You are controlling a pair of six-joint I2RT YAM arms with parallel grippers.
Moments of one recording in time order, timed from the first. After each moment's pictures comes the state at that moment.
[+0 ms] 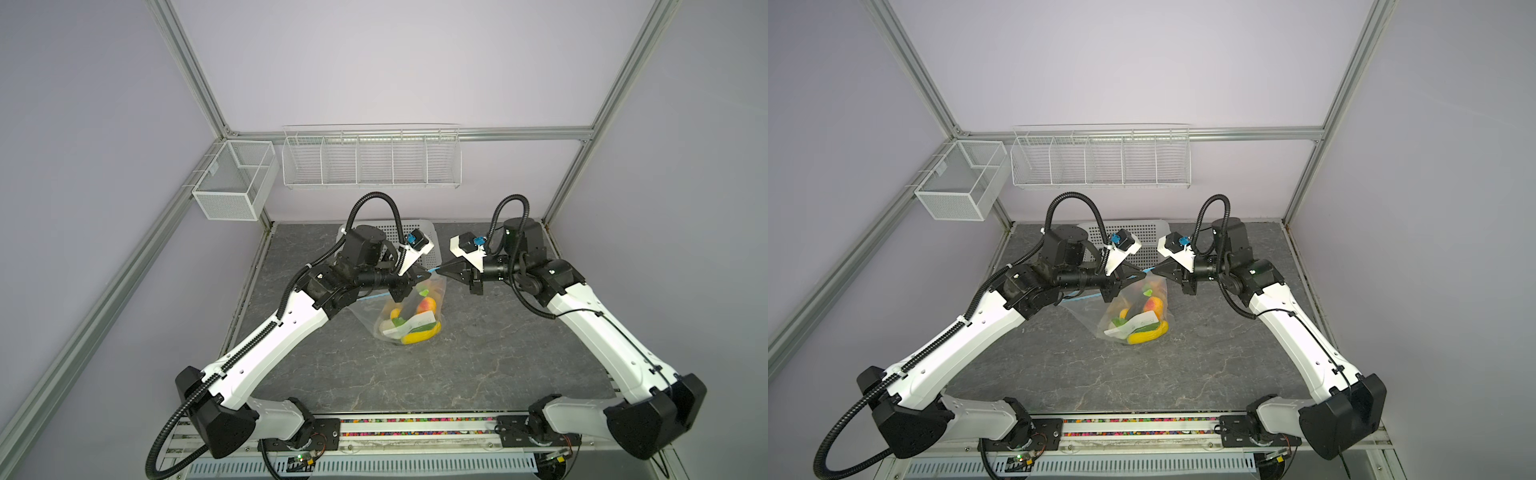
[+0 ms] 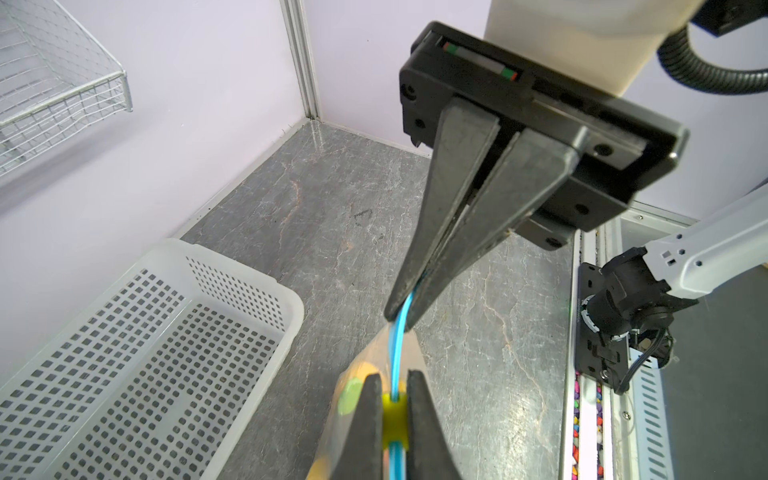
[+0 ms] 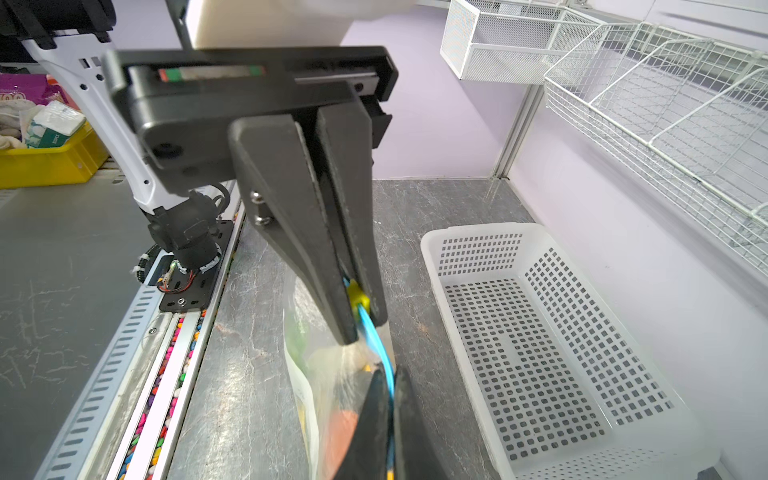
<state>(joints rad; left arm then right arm) -0.78 1.34 1.43 -0.58 0.39 0.19 0.43 1.30 1.31 -0.53 -0.89 -0.54</state>
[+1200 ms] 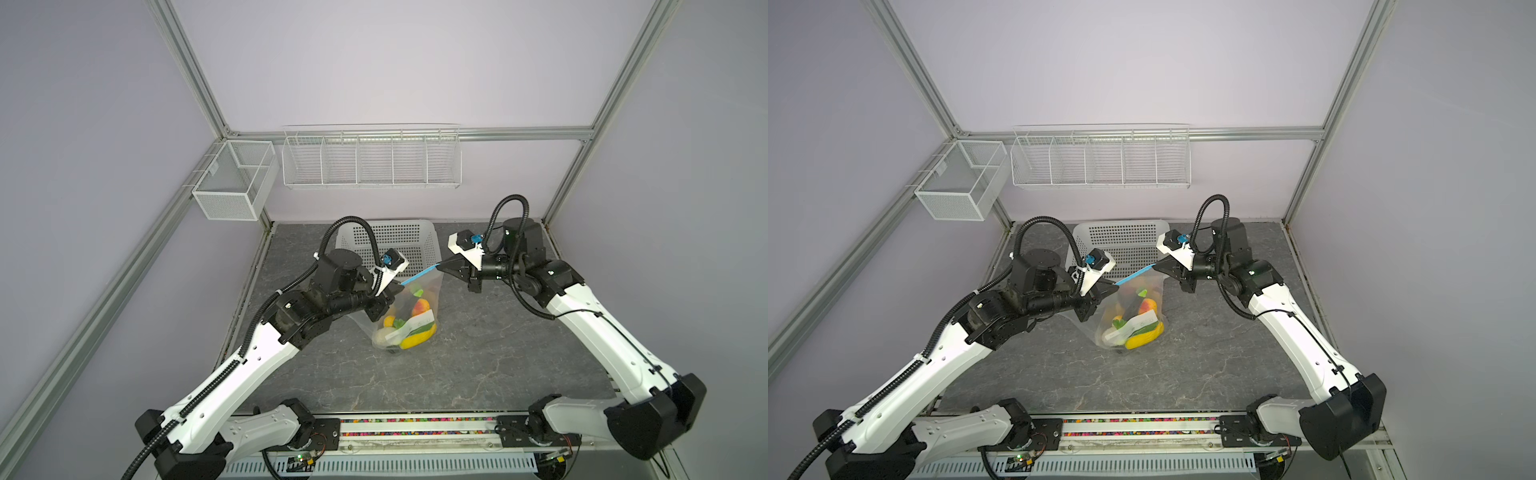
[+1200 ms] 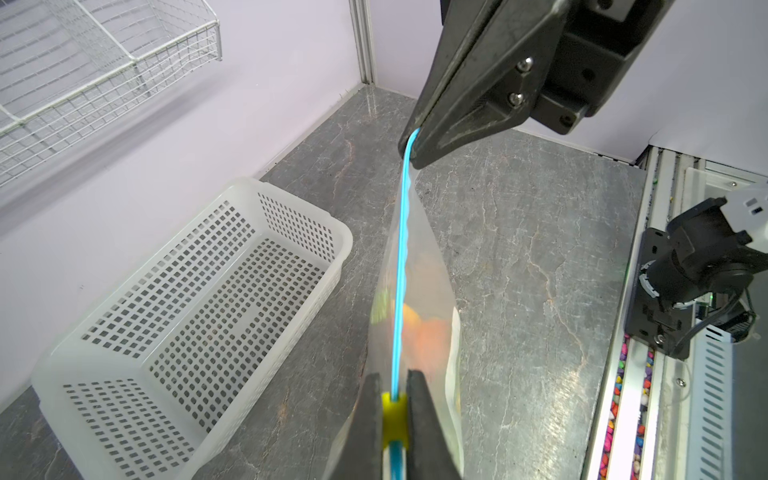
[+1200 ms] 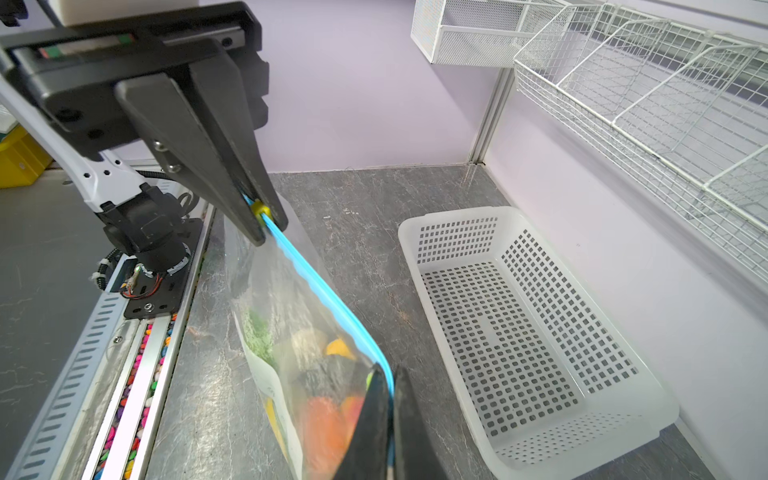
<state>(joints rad) -0.78 1.09 1.25 -0.66 0.20 0.21 0.43 1.30 1.31 -0.51 -0.79 -0.51</state>
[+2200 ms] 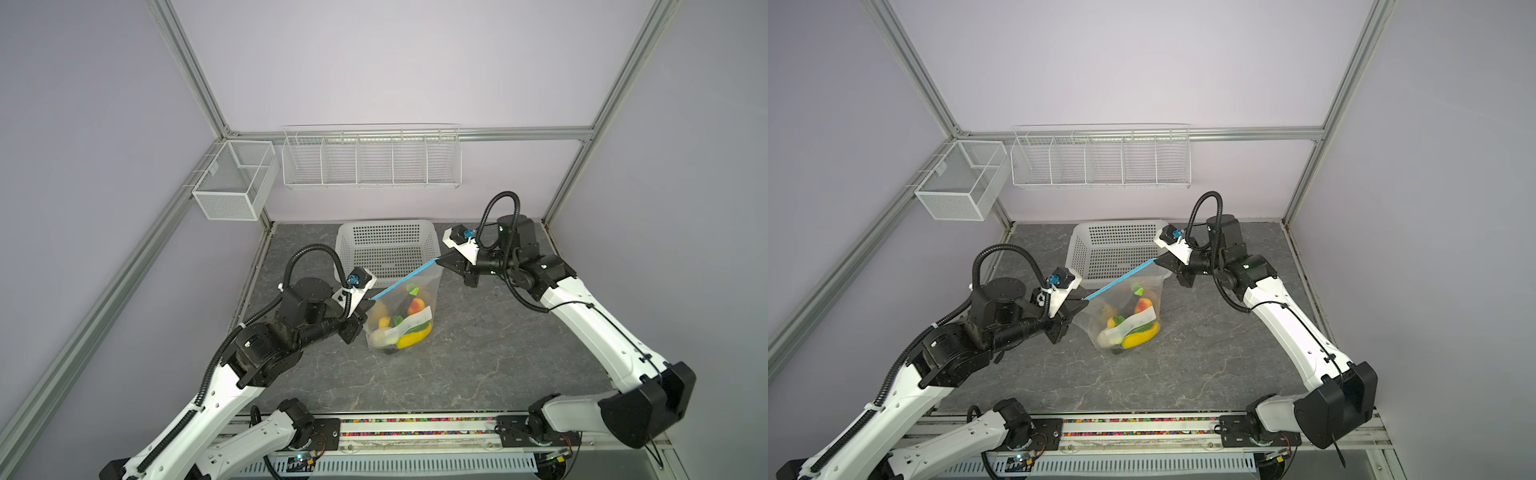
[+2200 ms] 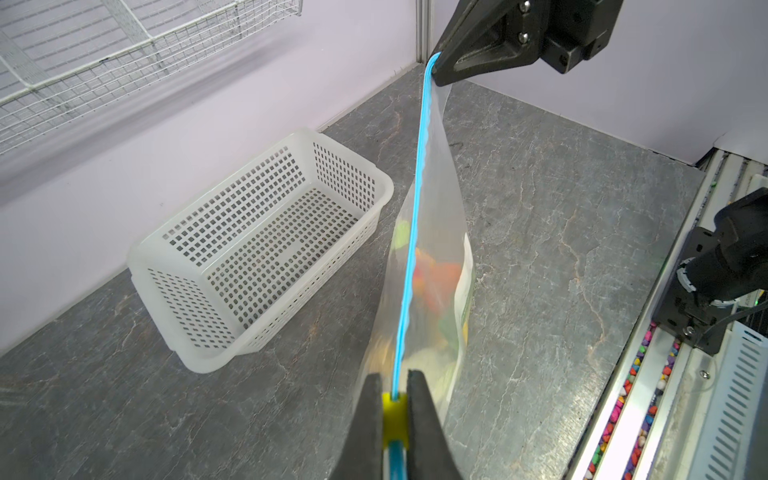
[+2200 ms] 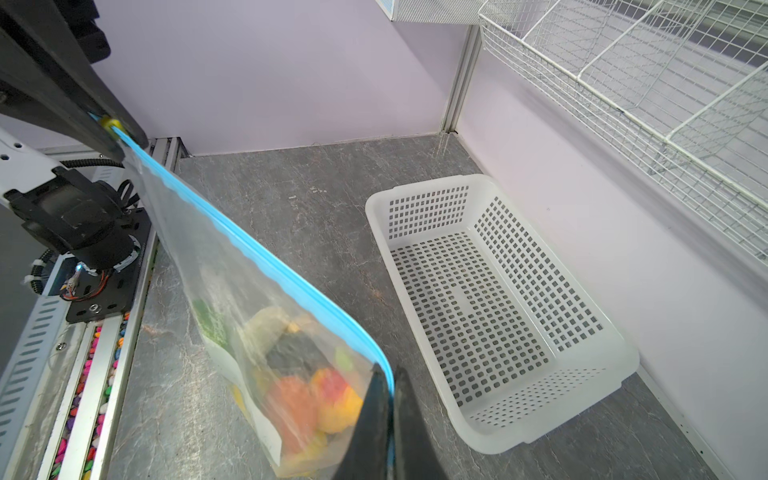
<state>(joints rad) -0.78 0.84 1.13 -0.79 0.04 0.12 0.43 1.36 1.34 -0.52 -0.69 -0.51</state>
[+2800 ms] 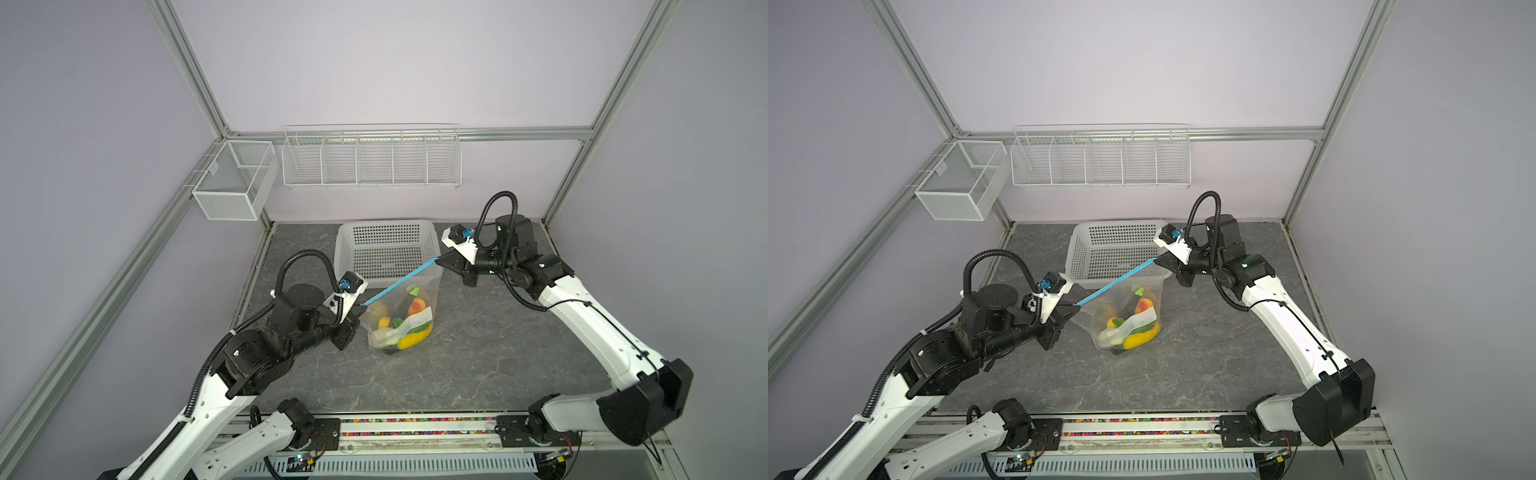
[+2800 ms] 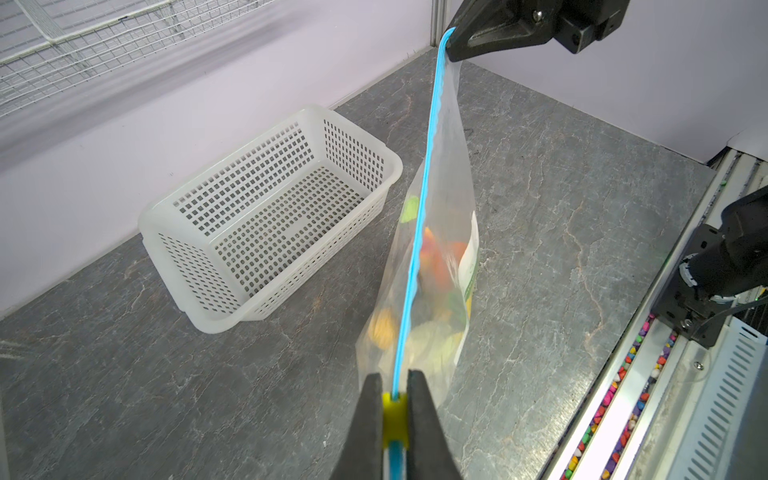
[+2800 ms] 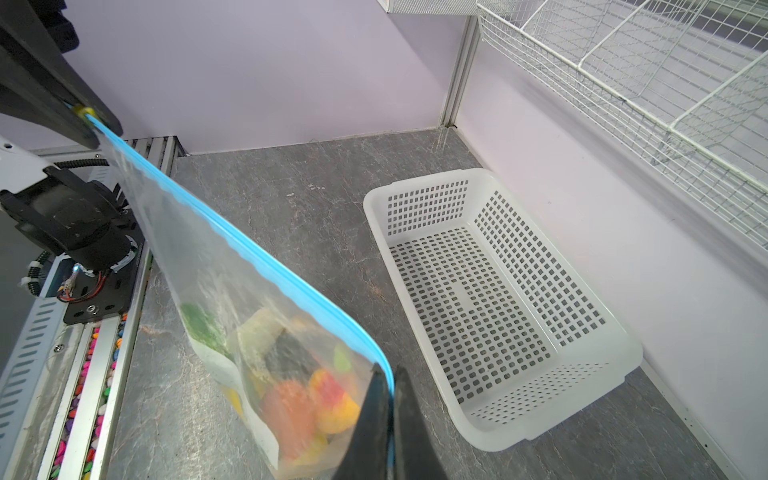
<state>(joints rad) -0.78 0.79 1.13 -0.86 0.01 0.08 0.43 1.38 1.34 -0.52 -0.68 -0.50</state>
